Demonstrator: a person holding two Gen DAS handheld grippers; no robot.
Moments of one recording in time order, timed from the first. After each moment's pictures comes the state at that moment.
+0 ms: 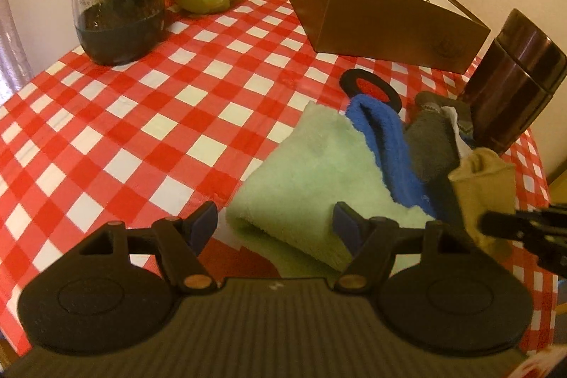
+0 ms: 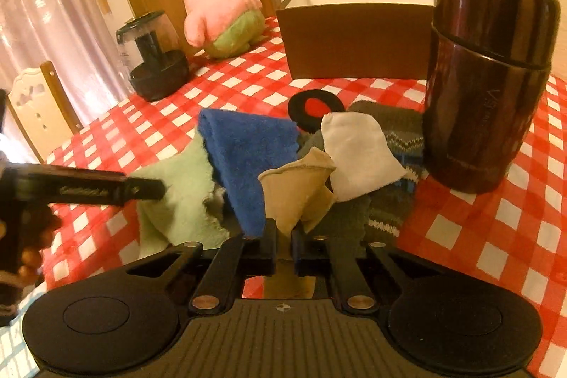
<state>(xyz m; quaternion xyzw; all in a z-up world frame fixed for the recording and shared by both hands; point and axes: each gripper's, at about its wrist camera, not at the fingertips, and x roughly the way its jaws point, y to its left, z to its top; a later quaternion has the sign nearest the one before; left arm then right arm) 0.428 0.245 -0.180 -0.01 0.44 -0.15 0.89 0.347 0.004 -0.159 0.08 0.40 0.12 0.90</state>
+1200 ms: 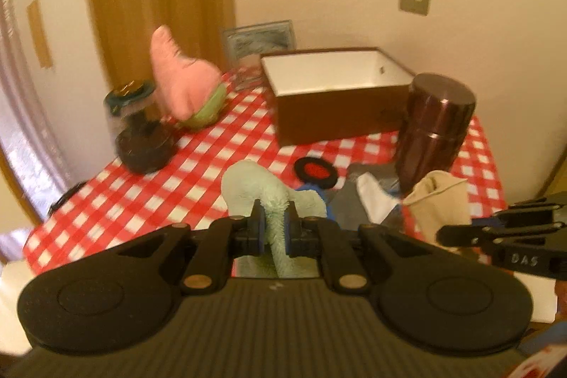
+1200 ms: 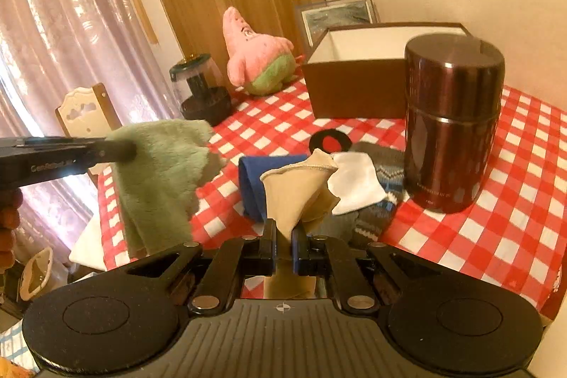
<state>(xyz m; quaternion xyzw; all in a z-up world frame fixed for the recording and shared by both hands) 0.317 0.186 -0.035 0.07 0.31 -0.14 0.94 0.288 -0.041 -0.084 0.09 0.36 0.18 0.91</state>
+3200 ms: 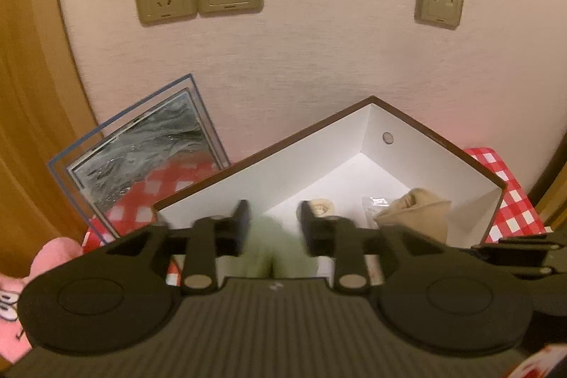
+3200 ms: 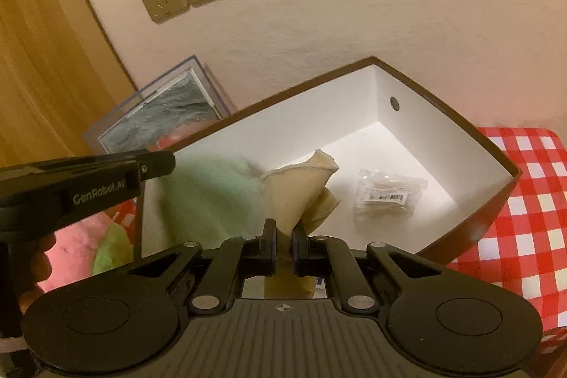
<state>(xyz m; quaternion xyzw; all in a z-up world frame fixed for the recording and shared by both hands) 0.791 0.071 -0.064 0.14 0.30 -0.34 0.88 0.658 -0.084 -0.089 0.22 0.36 -0.11 0.90</state>
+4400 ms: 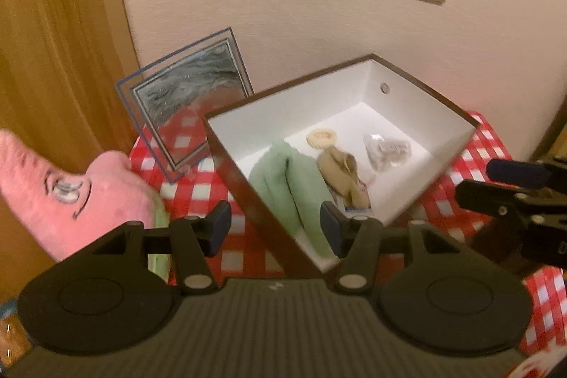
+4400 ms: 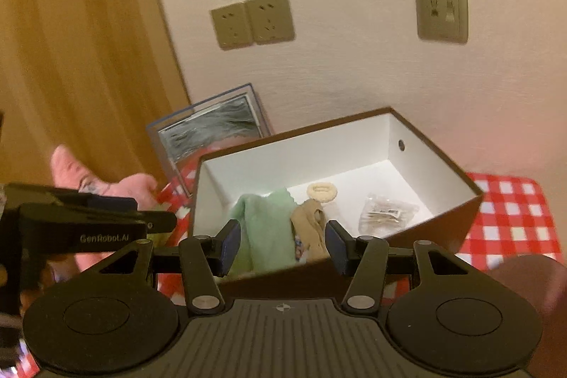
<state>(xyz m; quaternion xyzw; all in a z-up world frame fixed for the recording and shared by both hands) 0.700 0.162 -0.045 0.14 0.35 -0.31 0.87 0.561 -0.020 -0.041 0.13 0.30 -0.07 0.94</state>
